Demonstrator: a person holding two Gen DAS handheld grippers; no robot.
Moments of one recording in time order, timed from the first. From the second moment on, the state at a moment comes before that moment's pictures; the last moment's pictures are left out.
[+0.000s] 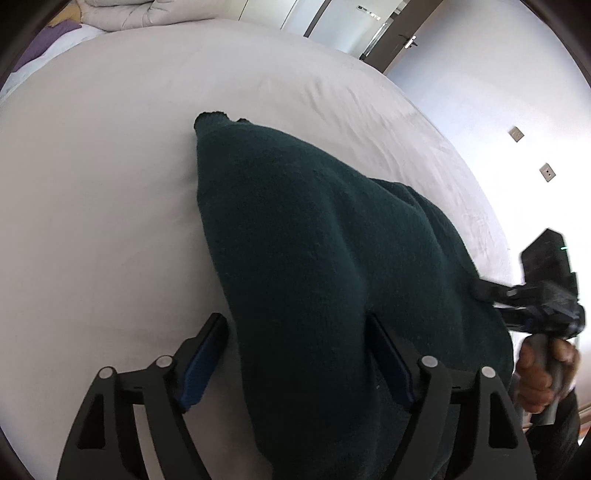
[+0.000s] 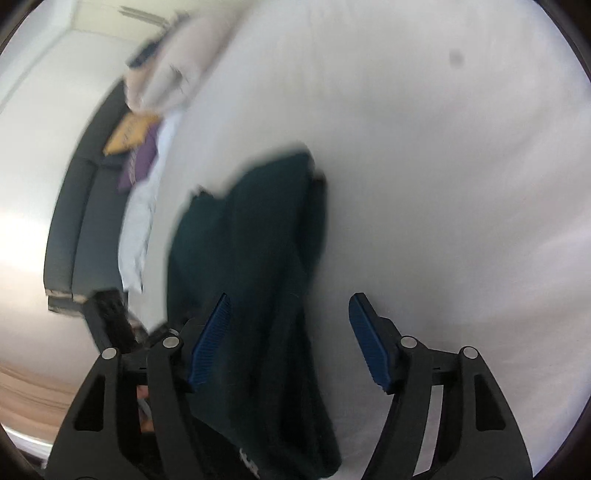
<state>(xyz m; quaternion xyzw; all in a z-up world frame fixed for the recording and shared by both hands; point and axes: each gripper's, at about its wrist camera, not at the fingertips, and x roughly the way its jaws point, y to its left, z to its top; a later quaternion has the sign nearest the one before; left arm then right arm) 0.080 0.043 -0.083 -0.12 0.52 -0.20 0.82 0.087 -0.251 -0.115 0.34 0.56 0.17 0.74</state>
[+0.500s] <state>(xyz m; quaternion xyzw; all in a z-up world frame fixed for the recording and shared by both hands) 0.098 0.033 -0.081 -0.13 0.55 -0.20 0.80 0.112 -0.211 -0.142 0.36 0.56 0.24 0.70</state>
